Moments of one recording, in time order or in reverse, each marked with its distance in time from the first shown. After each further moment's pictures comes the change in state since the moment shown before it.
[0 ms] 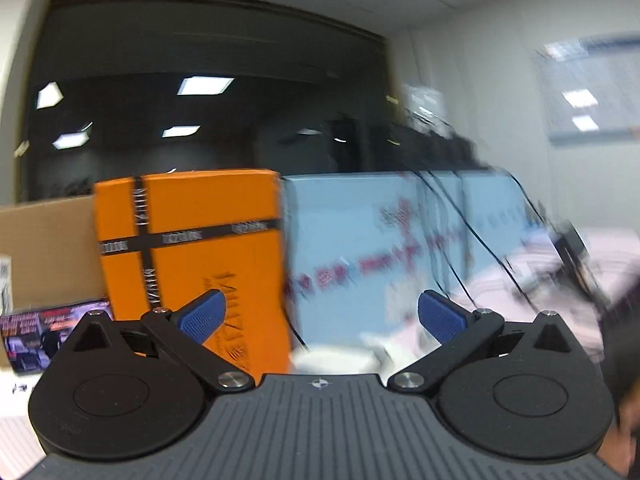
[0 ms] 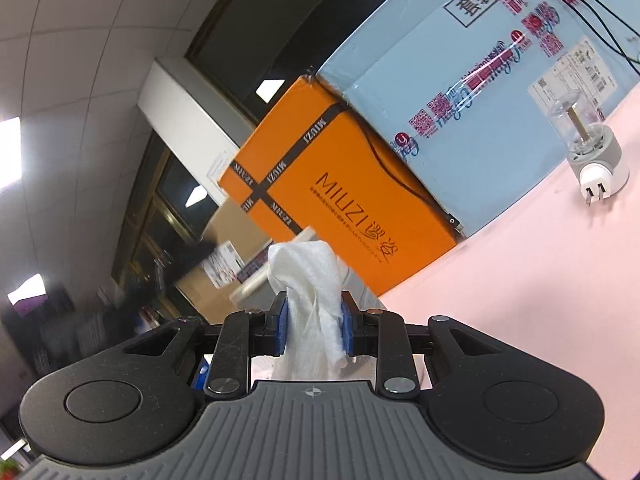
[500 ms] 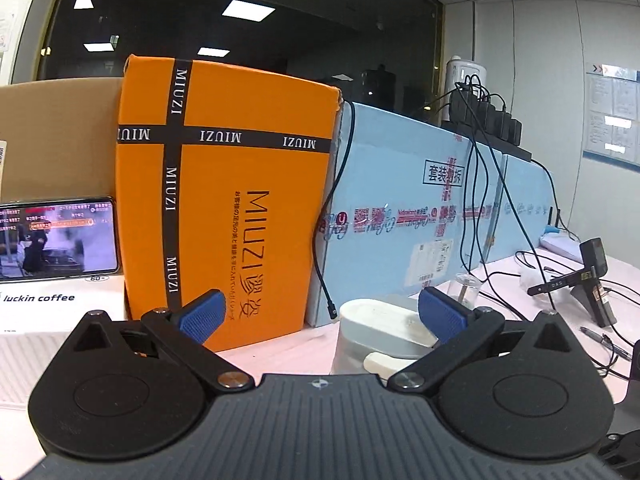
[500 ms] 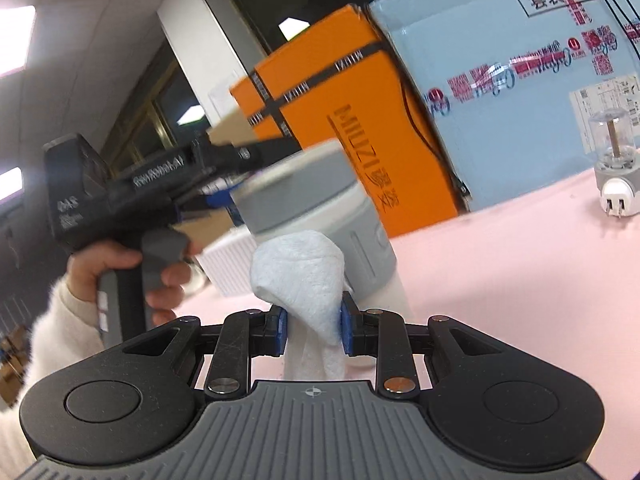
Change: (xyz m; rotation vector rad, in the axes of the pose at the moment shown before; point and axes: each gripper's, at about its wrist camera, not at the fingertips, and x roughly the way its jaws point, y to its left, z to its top) left arm 0.033 0.035 -0.027 -0.141 0.165 0.001; right arm 0.025 0.021 -0.028 -0.229 0.168 -0.077
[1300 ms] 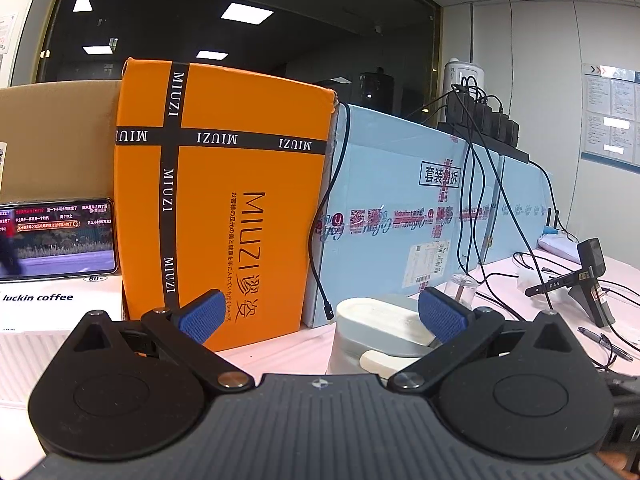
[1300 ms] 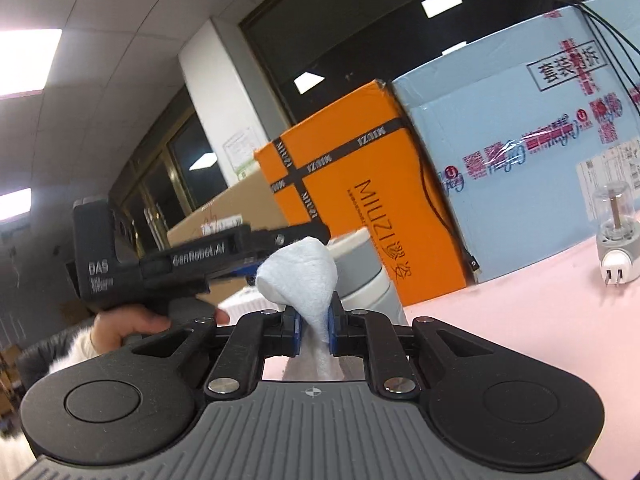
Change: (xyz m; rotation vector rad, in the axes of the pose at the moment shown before) left arm -0.002 -0.003 -0.001 -0.003 -0.011 -0.006; right arm -0.017 0.014 0.017 -0.059 -0.163 0.029
